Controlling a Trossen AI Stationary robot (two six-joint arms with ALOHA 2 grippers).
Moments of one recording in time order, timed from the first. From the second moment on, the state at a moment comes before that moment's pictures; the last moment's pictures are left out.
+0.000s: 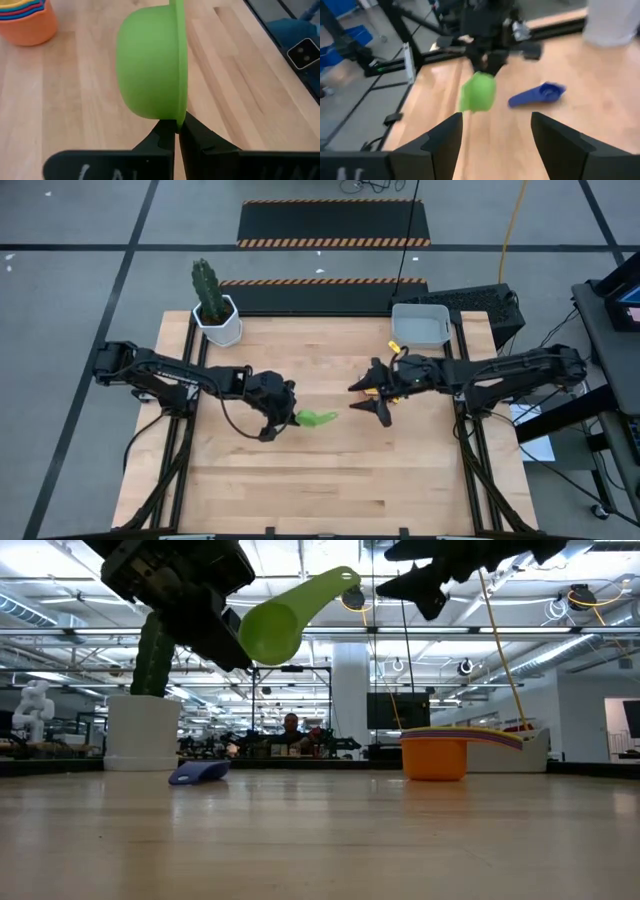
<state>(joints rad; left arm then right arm) -0.04 1.40 0.77 -0.10 0.31 0.07 0.04 1.16 0.75 0.04 -0.11 0.25</state>
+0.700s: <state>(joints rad) -0.04 1.40 0.77 -0.10 0.28 0.08 0.04 1.39 0.75 0.31 -0.24 0.31</state>
